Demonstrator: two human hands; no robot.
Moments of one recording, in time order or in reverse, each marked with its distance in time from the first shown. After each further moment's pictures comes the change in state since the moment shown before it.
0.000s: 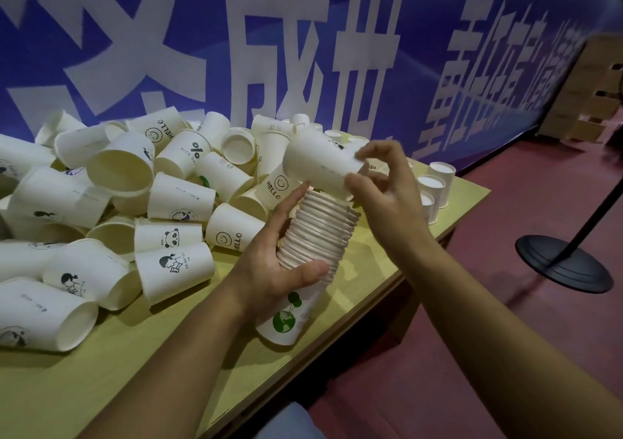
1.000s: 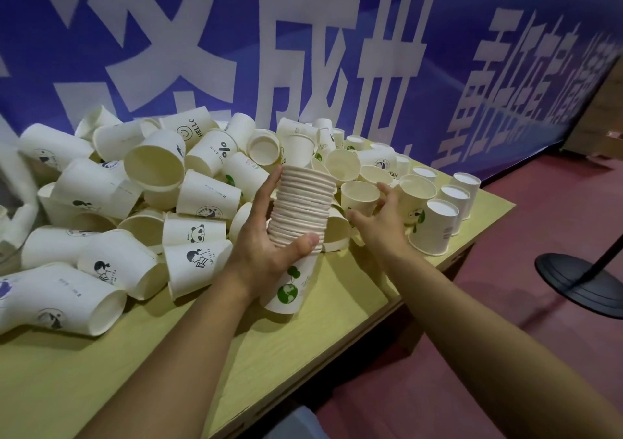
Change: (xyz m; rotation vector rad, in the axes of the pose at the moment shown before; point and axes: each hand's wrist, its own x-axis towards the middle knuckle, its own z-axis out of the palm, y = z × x) left_hand 0.008 -0.016 -0.032 0.125 0.286 0.088; right_hand 0.034 0.100 0.023 -0.185 0.155 0.450
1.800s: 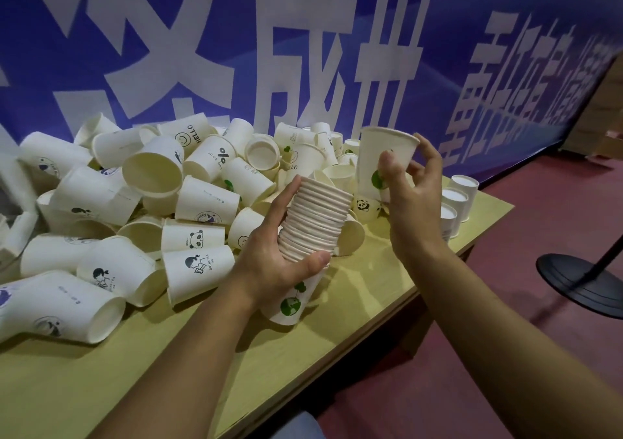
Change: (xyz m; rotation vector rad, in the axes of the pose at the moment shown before) left_hand -0.003 0.006 0.006 0.071 -0.121 0.018; right_hand -0.043 -0.068 -0.031 0.438 0.080 -0.281
